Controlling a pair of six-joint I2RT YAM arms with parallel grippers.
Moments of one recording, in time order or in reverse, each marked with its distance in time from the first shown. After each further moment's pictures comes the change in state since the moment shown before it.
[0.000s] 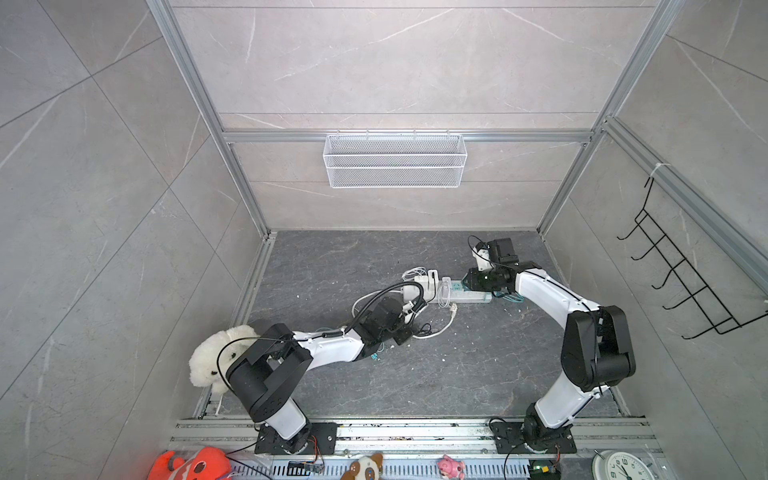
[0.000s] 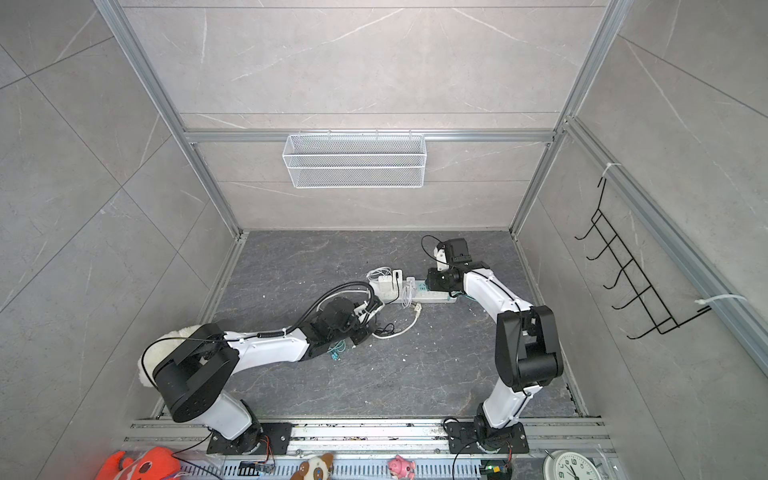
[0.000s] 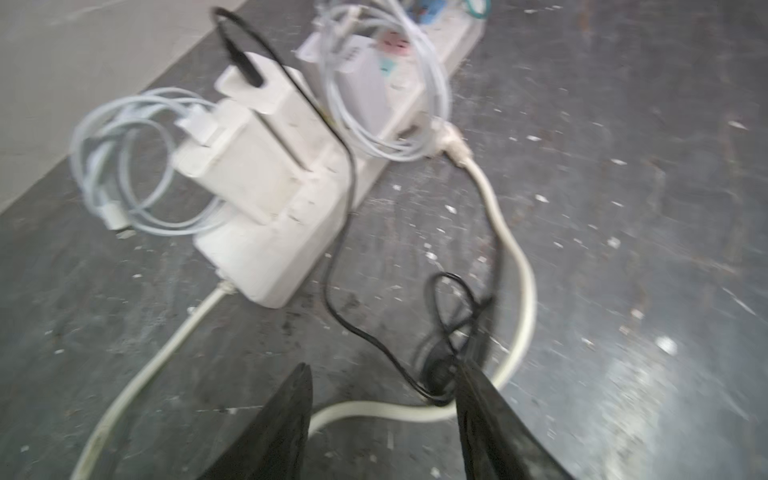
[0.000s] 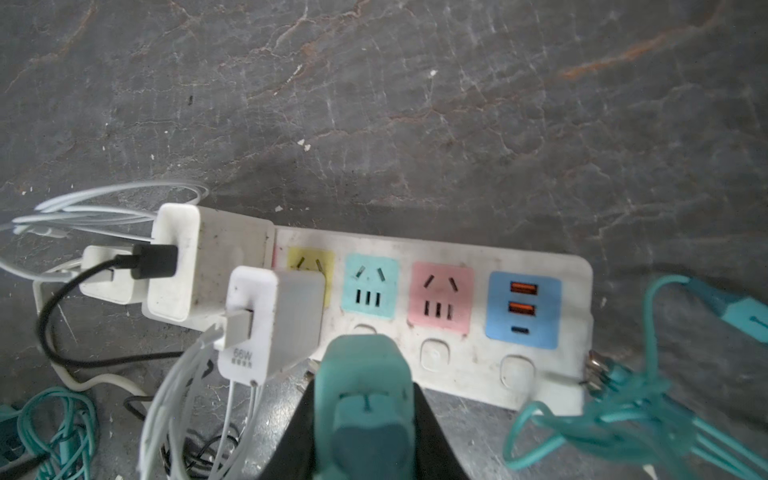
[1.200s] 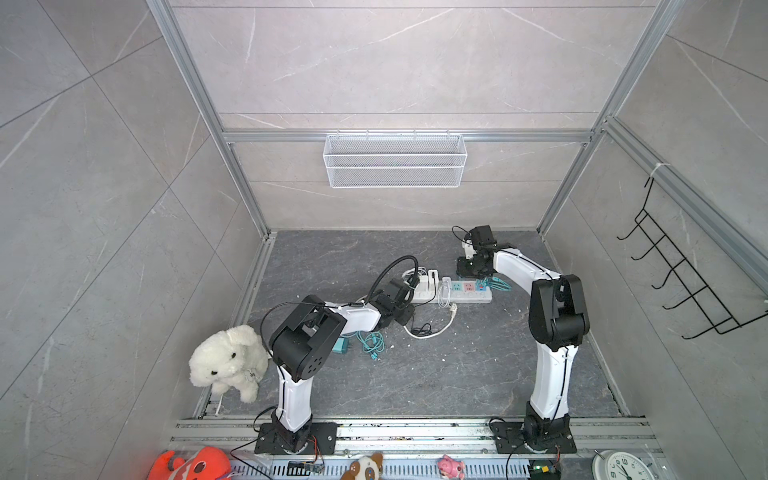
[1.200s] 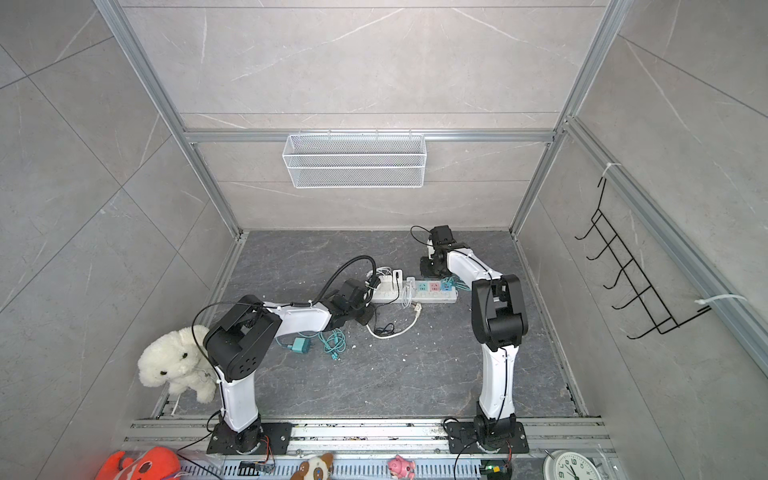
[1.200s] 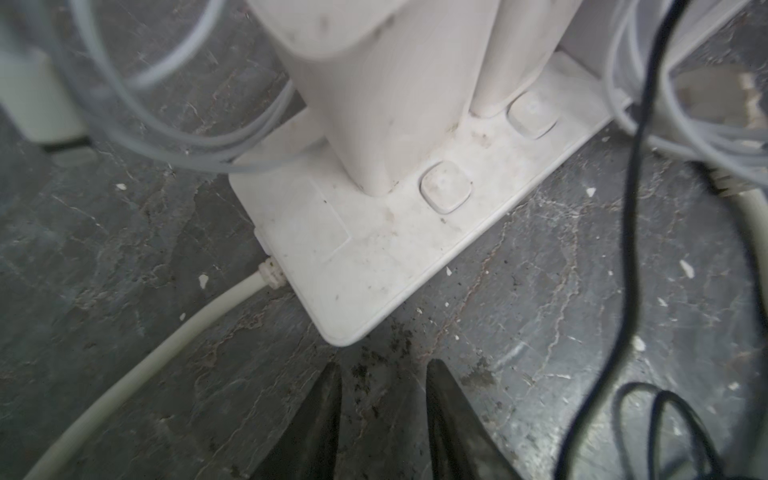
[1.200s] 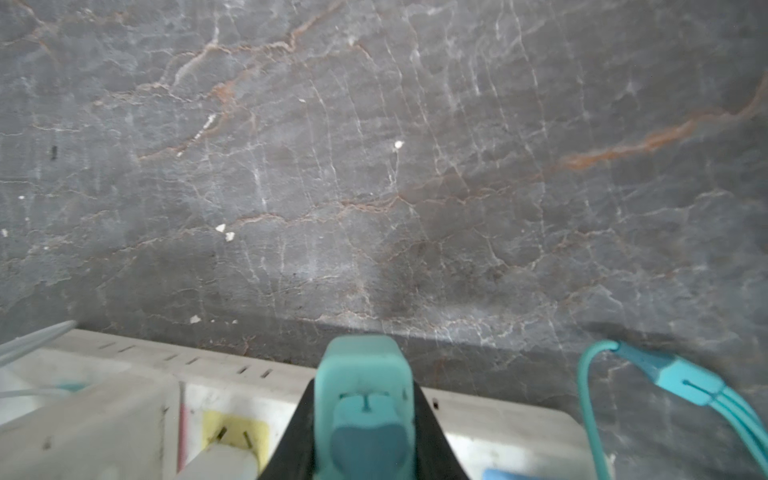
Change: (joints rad) left arm 0.087 0.309 0.261 -0.174 -0.040 -0.191; right arm 0.005 0.354 0.324 -0.082 0.124 0.005
